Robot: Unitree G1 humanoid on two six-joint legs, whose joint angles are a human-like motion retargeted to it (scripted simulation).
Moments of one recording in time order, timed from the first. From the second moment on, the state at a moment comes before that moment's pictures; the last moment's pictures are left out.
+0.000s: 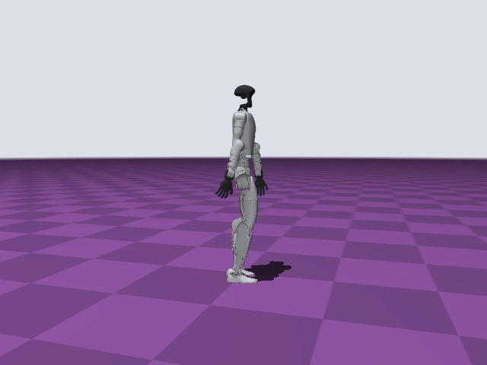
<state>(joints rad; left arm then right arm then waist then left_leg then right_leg) -0.21 0.19 0.10 1.60 0.16 0.08 -0.19 0.10 -0.16 -0.04 1.68 -0.63 0.05 0.14 -0.22 0.05 -0.09 -0.05 -0.05 0.14 0.03 -0.11 0.08 -0.13 -0.02 -0.23 0.19 -0.17 0.00</state>
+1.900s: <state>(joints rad) -0.11 0.19 0.25 1.61 0.12 0.10 -0.21 0.00 -0.23 -0.05 1.58 -0.69 0.06 0.22 -0.10 0.01 -0.12 -0.10 -0.13 -0.01 0.06 -0.04 0.10 0.02 -0.07 -0.45 0.07 -0.21 0.02</state>
